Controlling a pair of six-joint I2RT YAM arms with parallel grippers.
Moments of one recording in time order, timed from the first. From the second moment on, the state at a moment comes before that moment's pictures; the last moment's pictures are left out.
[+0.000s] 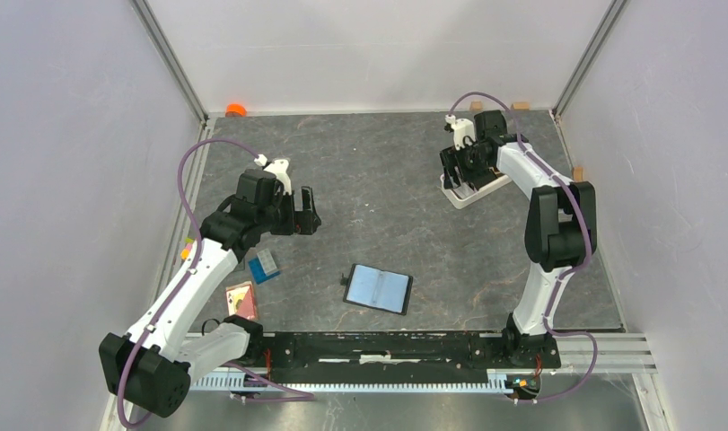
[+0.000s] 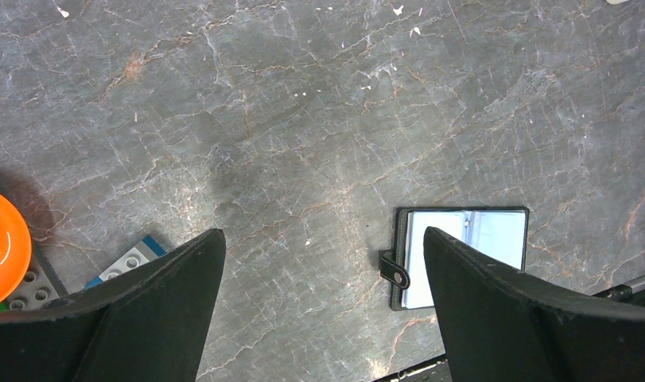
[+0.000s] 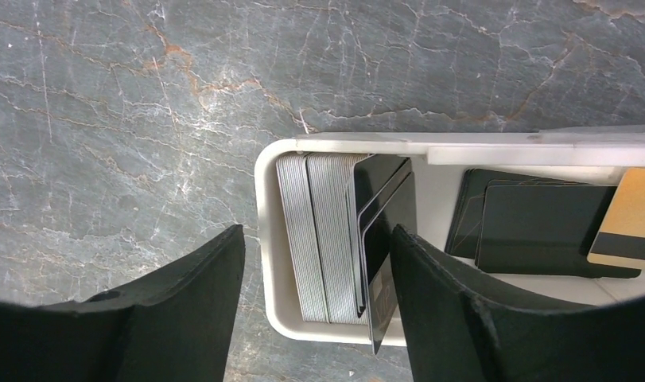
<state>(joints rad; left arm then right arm) -0.35 1.03 0.93 -0.65 0.06 -0.29 0.13 1.93 1.47 -0.60 -0.29 -0.27</state>
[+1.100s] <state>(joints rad) -0.35 1.04 0.93 -0.65 0.06 -0.29 0.12 1.86 1.47 -0.60 -0.24 -0.26</state>
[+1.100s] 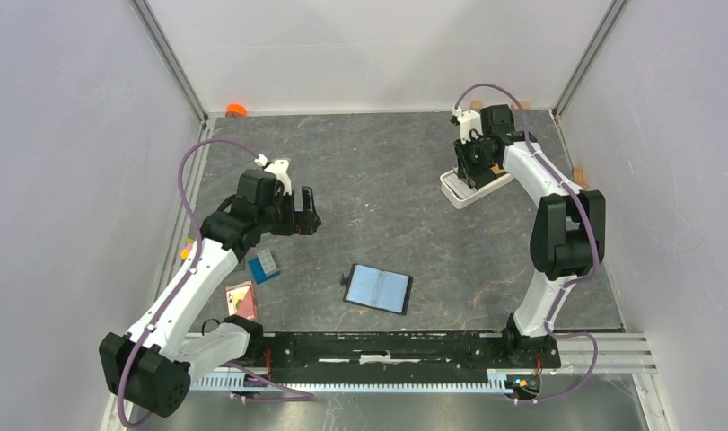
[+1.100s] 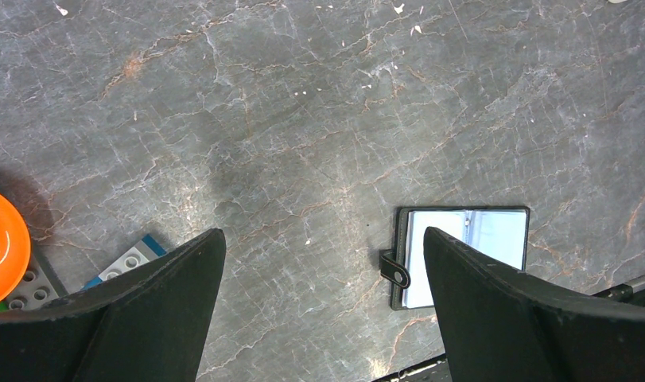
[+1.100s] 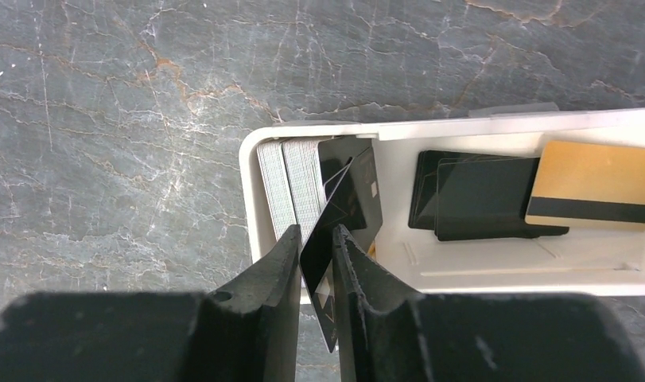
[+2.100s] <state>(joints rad) -0.40 0.99 0.86 -0.52 0.42 -0.24 0.36 1.37 1.27 -0.55 -0.31 -0.18</state>
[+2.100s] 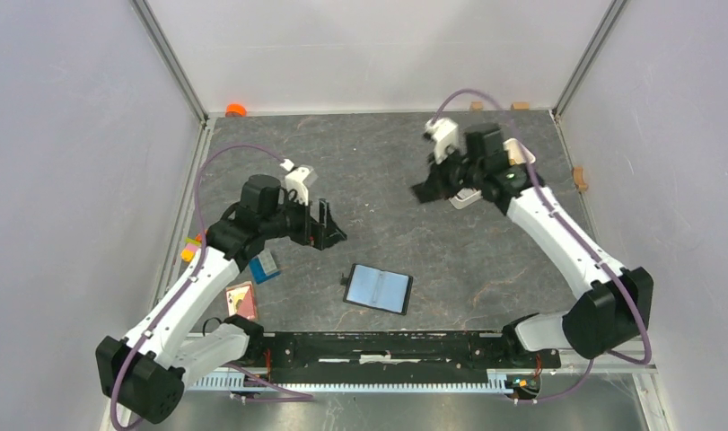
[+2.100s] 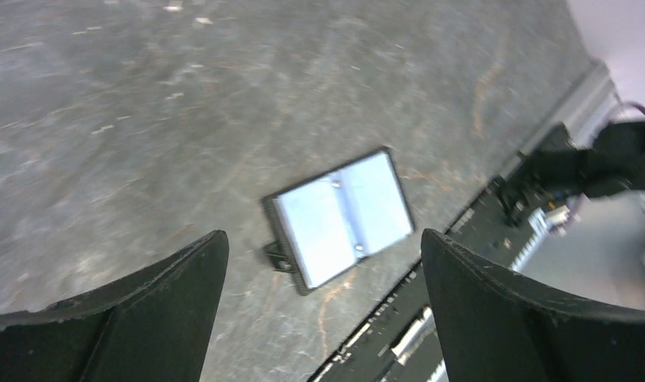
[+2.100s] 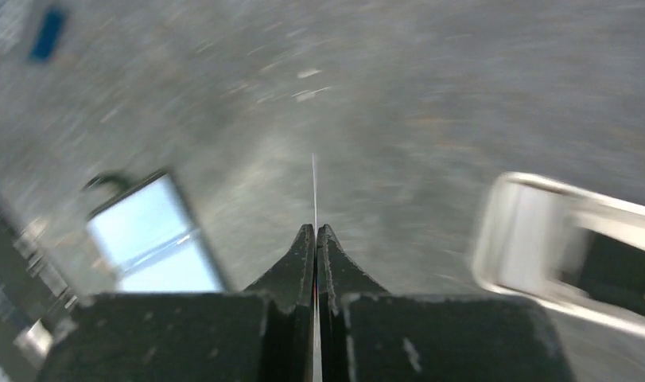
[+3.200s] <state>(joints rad) -0.76 1.16 0.86 -0.49 0.63 -0.18 0.66 1.39 1.00 -0.38 -1.01 -0.20</state>
